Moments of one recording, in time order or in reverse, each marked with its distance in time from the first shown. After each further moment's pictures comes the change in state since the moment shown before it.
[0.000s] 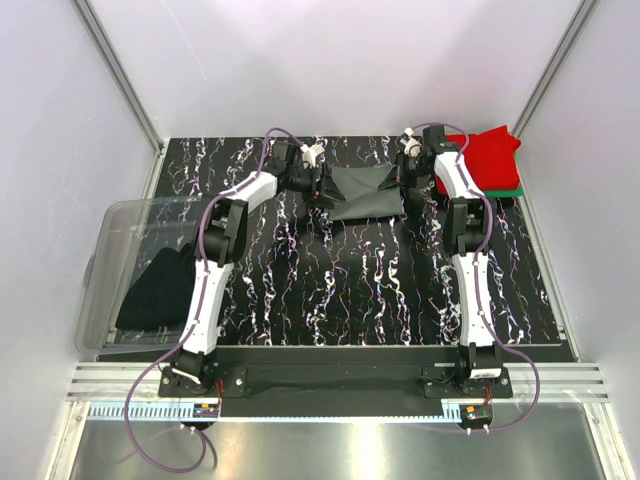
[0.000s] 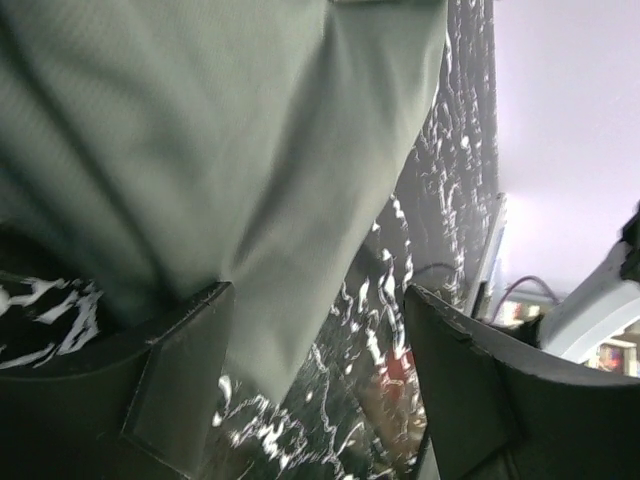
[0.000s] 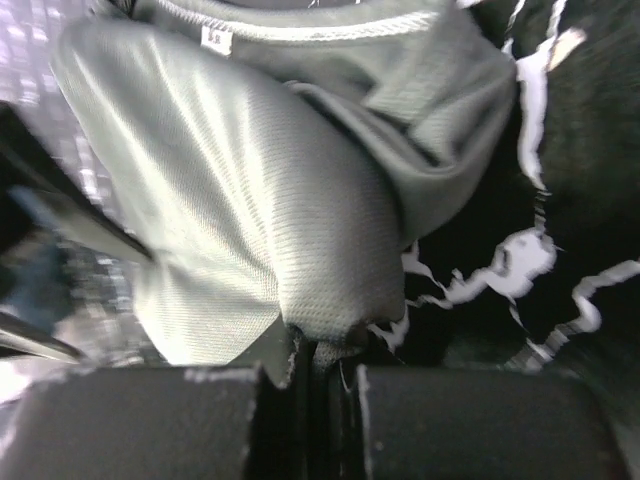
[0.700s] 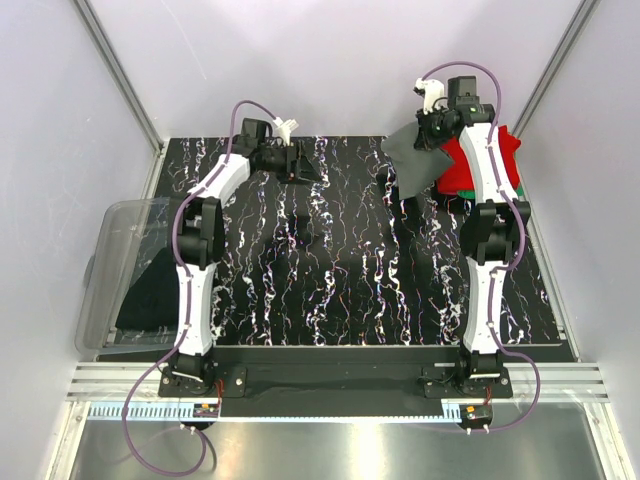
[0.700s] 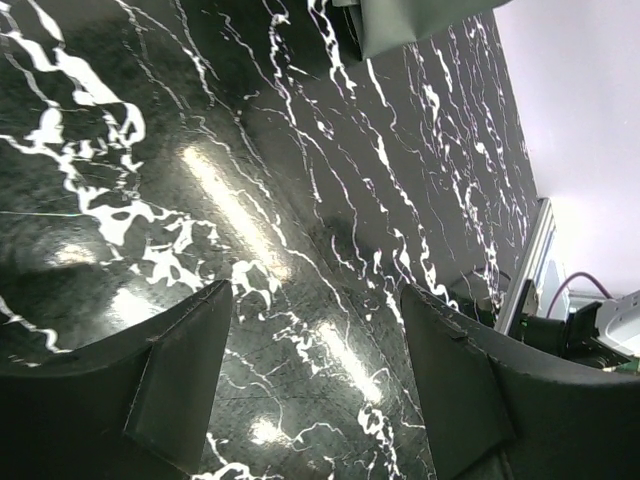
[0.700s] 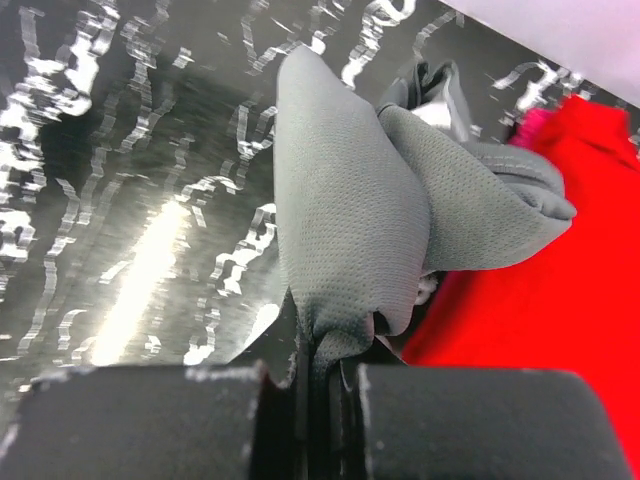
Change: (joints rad) left arm 0.116 -0.174 0.023 -0.198 -0.029 0.246; right arm 0.001 -0.414 -0.045 -0.089 0.435 -0.533
